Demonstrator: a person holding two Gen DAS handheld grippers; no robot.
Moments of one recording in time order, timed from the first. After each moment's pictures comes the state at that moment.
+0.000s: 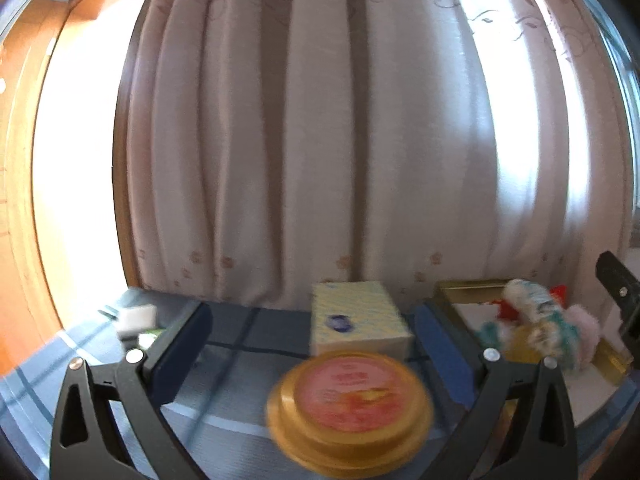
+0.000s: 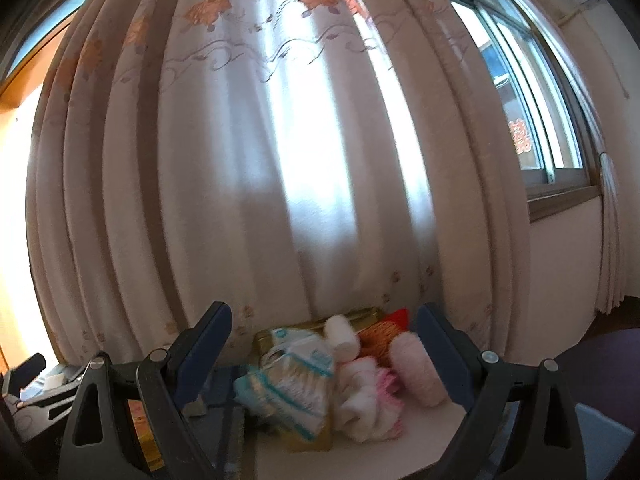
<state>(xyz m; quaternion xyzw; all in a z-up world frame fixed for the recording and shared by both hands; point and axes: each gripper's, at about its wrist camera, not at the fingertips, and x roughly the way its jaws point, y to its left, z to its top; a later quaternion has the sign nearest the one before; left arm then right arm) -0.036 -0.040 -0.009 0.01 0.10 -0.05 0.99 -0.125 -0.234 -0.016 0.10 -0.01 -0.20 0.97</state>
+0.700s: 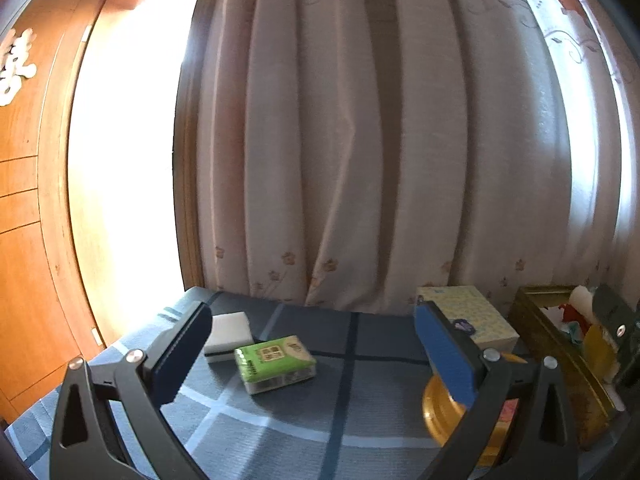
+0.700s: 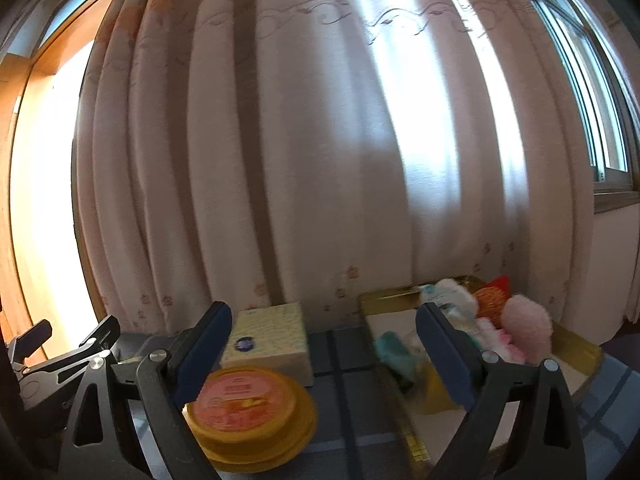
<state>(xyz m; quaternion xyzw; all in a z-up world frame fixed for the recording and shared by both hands) -0.017 0.060 -0.007 -0.01 0.11 0.01 0.99 -0.085 -0.135 -0.017 0.08 0.04 -0.12 0.99</state>
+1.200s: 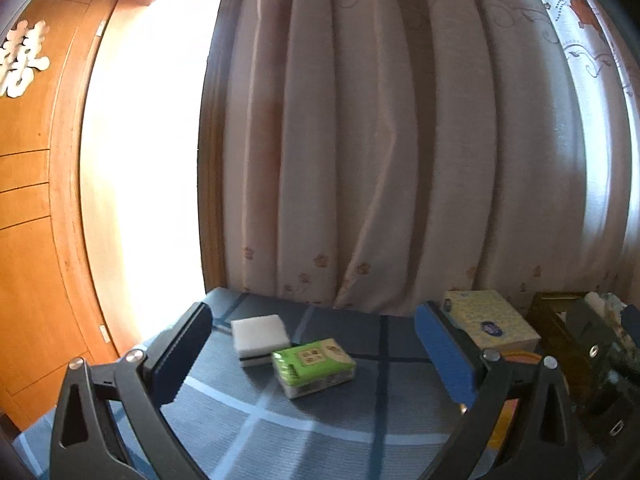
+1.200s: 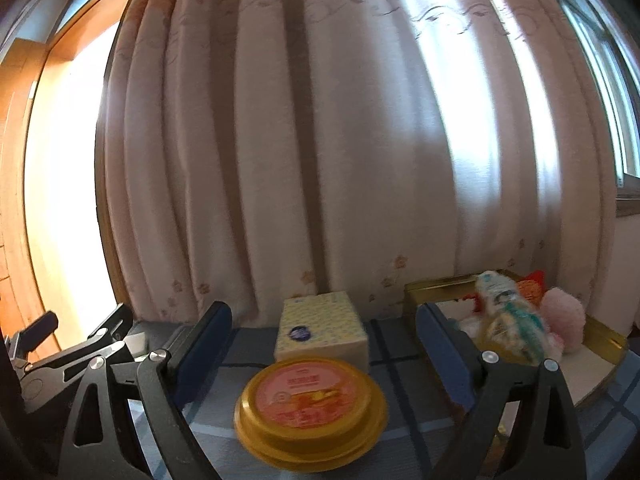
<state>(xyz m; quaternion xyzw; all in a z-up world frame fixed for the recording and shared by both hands) -0.017 0.096 -0.009 -0.02 0.10 0.03 0.99 -0.069 -0.085 -0.017 0.06 0.06 -0.09 0.99</state>
